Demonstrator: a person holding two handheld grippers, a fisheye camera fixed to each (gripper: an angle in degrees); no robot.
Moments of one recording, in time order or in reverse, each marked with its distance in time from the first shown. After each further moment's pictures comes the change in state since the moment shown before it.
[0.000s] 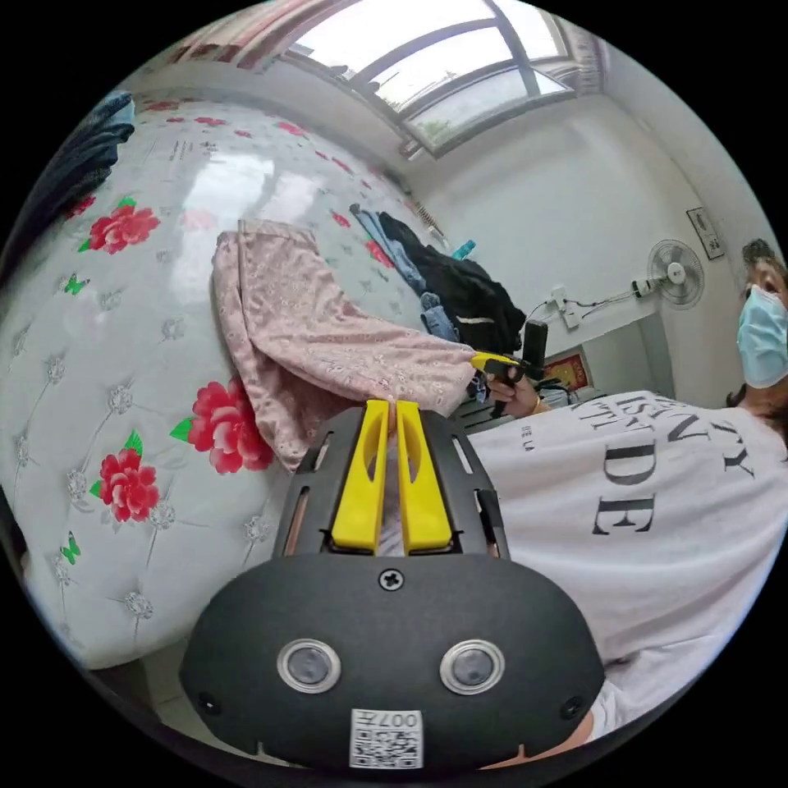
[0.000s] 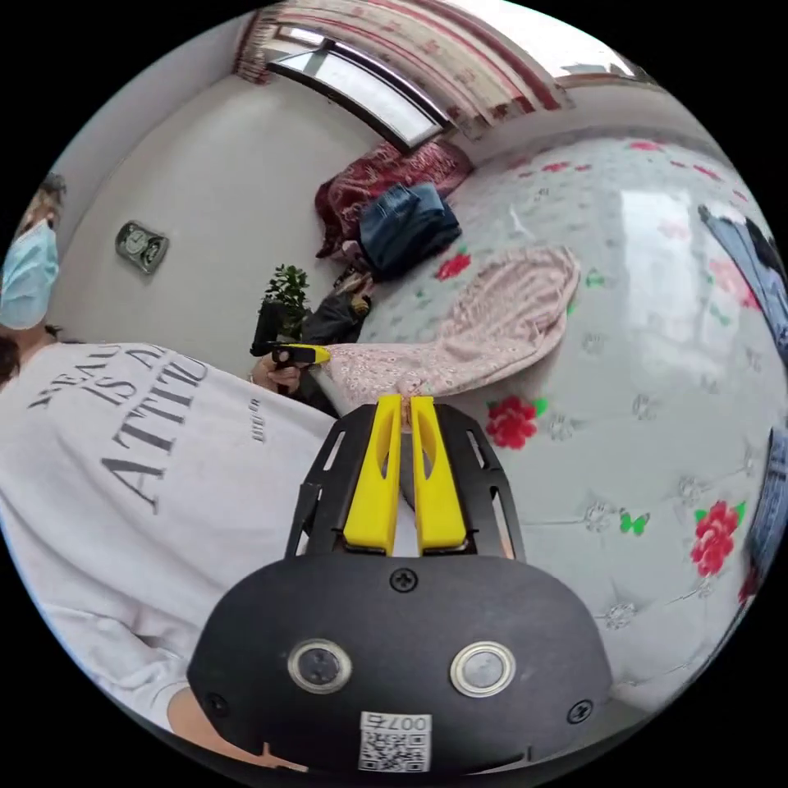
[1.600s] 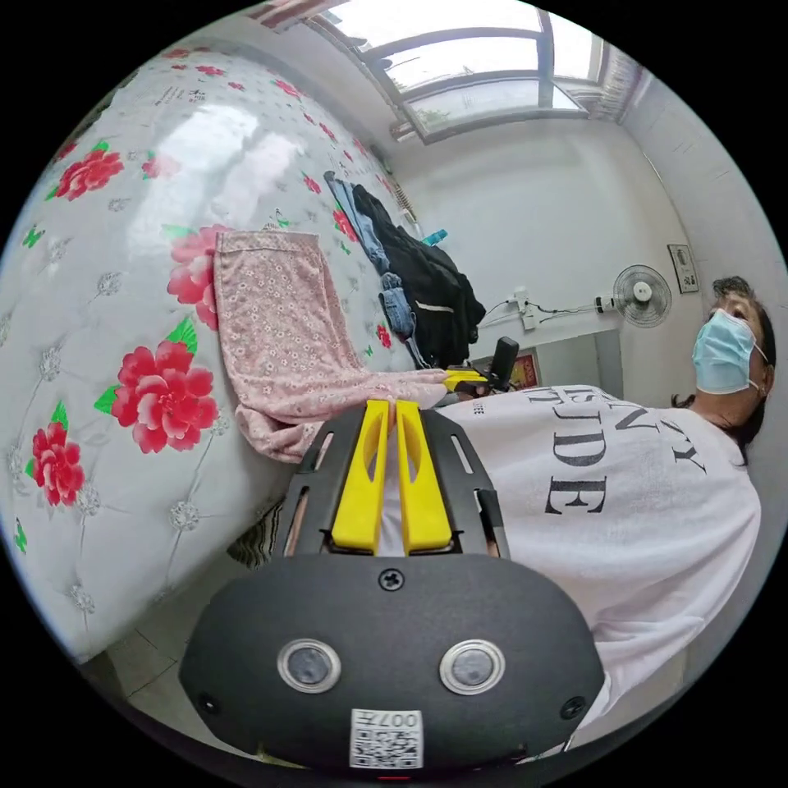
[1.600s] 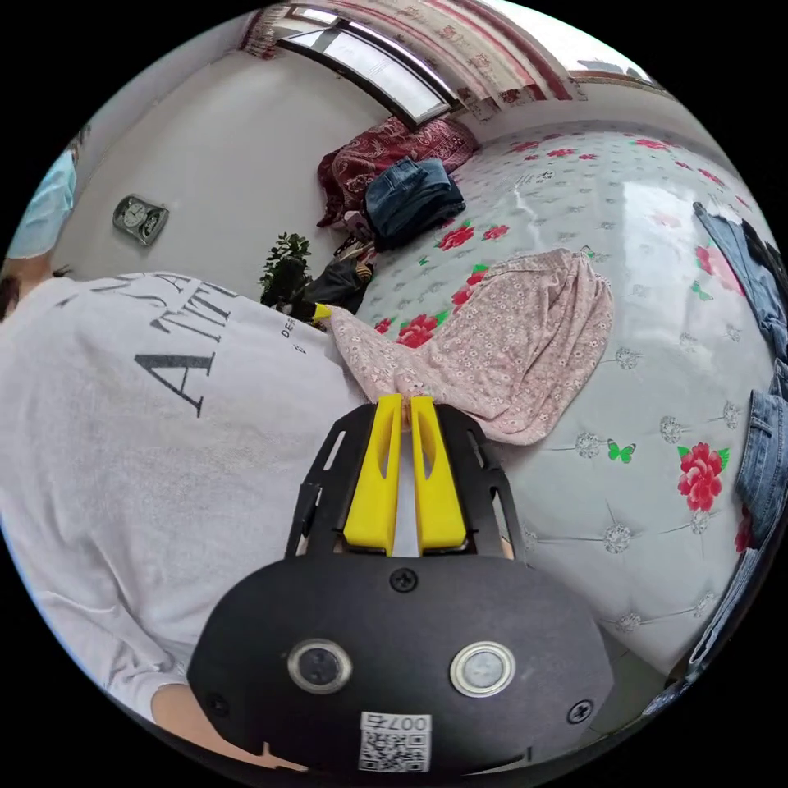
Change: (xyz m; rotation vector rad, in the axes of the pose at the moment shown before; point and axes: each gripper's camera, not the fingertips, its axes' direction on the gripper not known) left arm -0.008 -0.039 -0.011 -0.152 0.139 -0.117; right arm -0.033 0.087 0.031 -0.151 0.000 0.091
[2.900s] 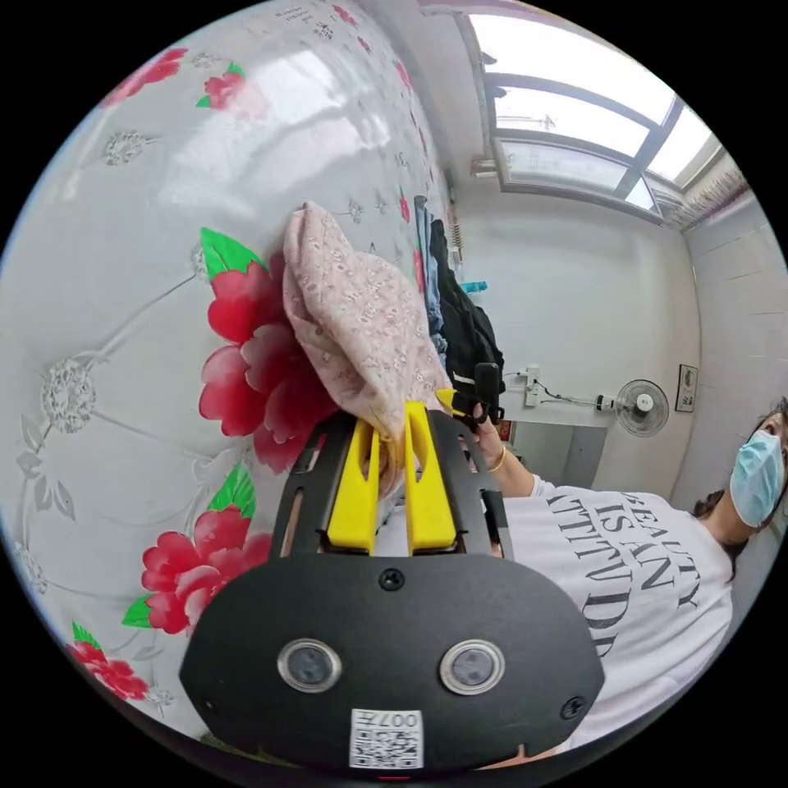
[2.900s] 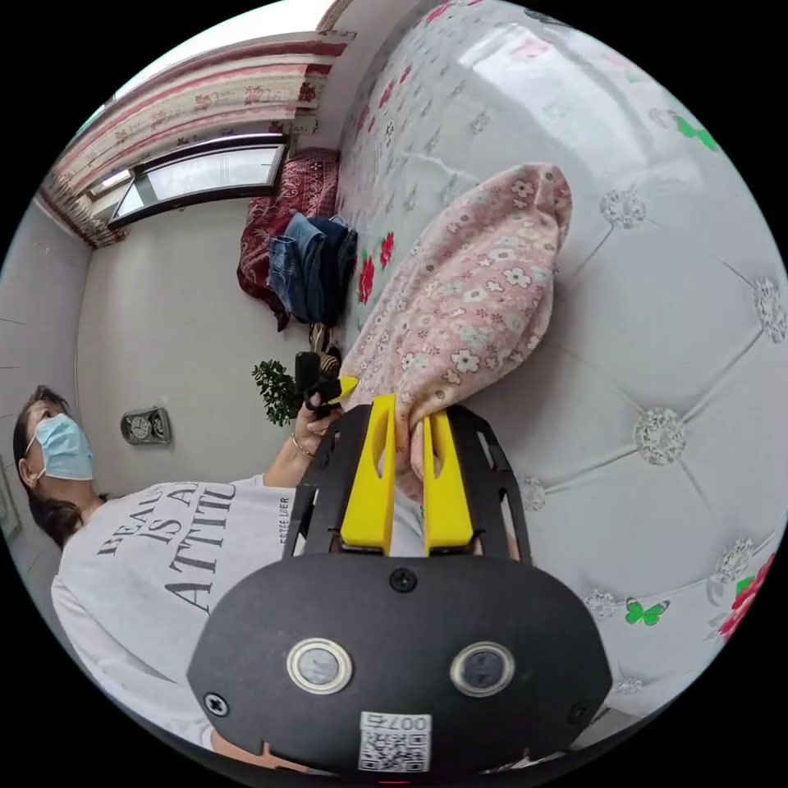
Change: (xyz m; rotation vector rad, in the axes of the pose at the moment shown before) left arm -0.174 -0.165 -0.055 0.051 0.151 -0.334; right arm 0.275 -0.126 -0.102 0.037 -0.304 0.592
